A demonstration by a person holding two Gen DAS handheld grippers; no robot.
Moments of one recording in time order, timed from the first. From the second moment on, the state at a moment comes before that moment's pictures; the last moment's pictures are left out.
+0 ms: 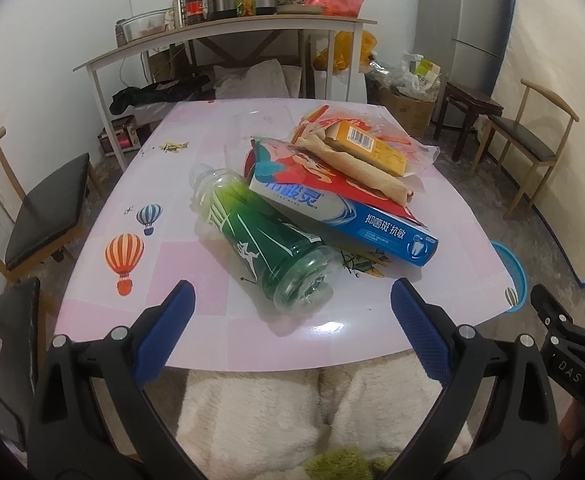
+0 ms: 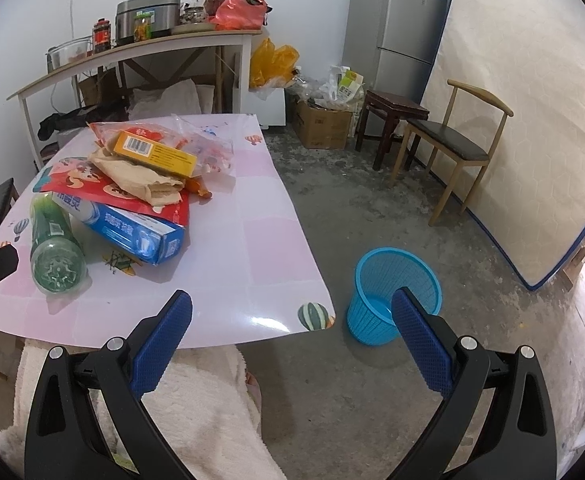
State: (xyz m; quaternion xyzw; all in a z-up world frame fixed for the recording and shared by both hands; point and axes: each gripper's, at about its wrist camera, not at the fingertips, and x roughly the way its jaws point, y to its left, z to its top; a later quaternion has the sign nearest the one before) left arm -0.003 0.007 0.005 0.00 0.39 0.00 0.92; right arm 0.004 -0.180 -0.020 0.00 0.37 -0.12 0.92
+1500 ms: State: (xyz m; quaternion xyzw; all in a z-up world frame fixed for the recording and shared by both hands) left arm 0.053 0.081 -0.010 -0.03 0.38 -0.04 0.93; right arm 0.035 -0.127 0.027 -0.08 0.31 -0.15 0.93
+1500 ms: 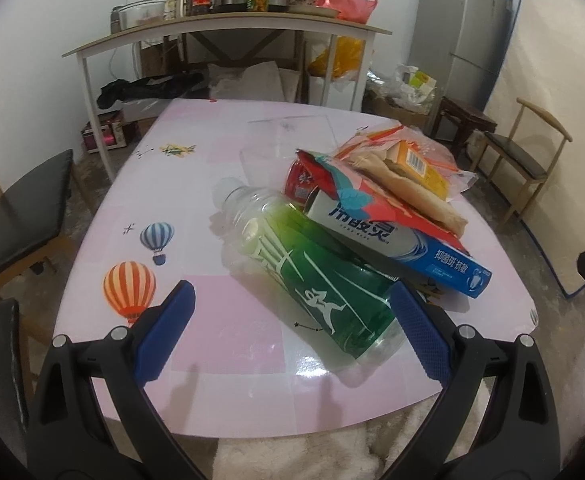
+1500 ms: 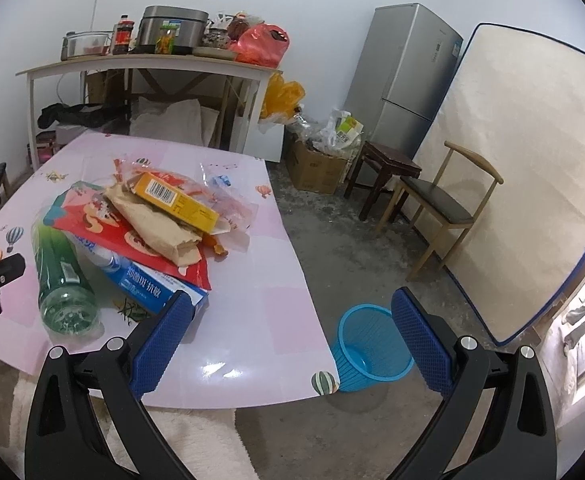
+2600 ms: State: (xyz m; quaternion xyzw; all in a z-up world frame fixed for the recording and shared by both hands) left arm 0.053 0.079 0.006 -0.09 0.34 -0.09 0.93; right arm 0.056 -0.157 0.041 -0.04 0.27 -0.13 0.95
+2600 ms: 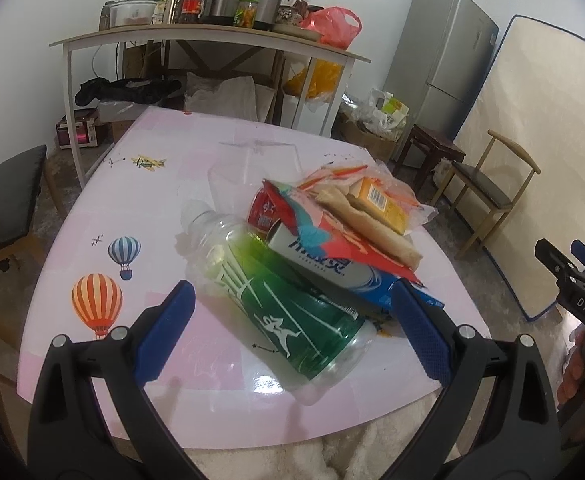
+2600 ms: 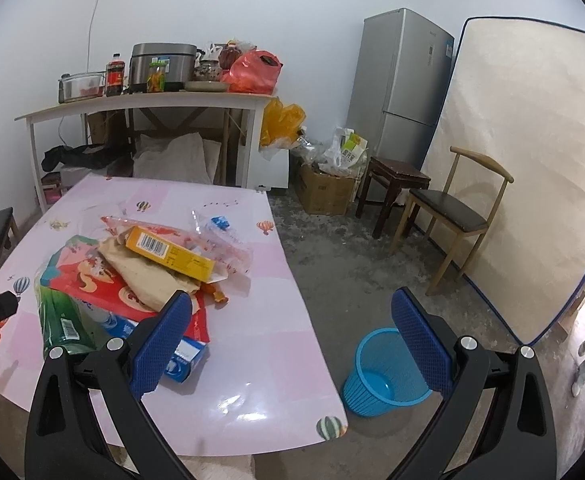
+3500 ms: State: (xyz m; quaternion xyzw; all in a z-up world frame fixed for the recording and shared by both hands) left arm 0.145 0.036 0.061 -0.05 0.34 -0.19 0.92; right arm 0.154 -0.230 0.028 0.03 0.30 -0.04 0.95
